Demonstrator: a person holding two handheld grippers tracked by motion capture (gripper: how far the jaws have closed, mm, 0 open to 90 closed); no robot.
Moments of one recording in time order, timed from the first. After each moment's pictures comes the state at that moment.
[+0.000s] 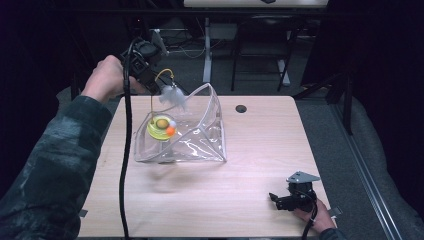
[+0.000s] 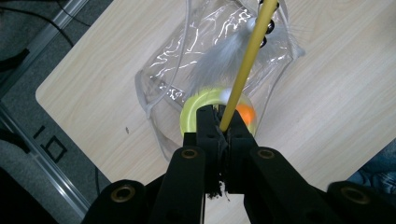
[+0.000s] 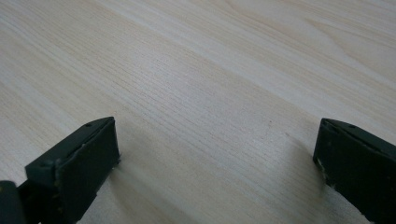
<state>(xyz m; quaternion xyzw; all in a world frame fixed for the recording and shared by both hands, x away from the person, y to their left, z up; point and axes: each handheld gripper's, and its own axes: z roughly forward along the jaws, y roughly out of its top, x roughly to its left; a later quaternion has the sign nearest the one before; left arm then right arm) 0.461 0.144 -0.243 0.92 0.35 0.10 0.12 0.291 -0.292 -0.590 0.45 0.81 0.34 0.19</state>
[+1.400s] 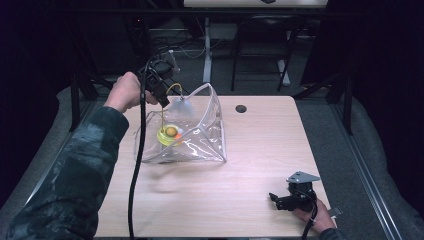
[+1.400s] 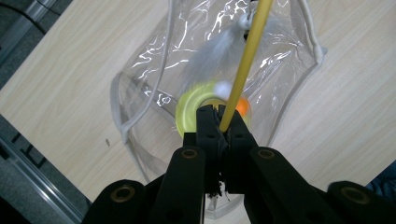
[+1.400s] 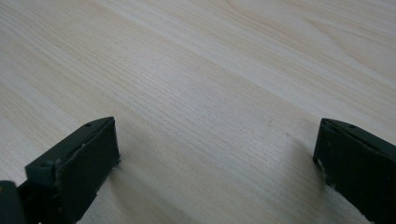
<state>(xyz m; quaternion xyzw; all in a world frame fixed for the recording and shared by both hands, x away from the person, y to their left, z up) 0.484 0.130 -0.300 0.93 0.35 0.07 0.11 0.291 -0.292 -0.590 0.45 0.81 0.34 0.19</state>
